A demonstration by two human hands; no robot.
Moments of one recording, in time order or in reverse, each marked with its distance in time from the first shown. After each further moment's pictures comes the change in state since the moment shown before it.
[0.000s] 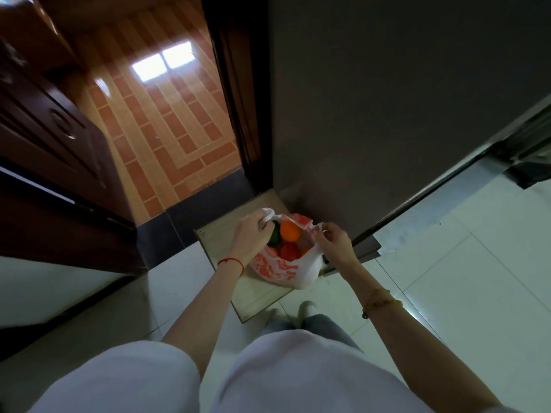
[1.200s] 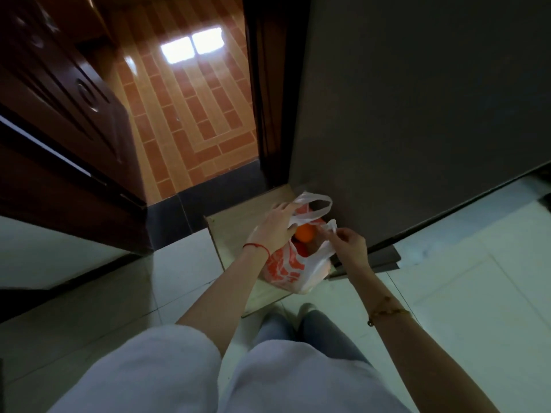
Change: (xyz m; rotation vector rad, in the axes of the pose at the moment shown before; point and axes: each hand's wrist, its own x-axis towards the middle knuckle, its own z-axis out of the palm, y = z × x) left_hand 0.034 -0.017 0.036 0.272 -0.072 0.134; right_hand 0.026 0.016 0.016 0.104 0.030 0.141
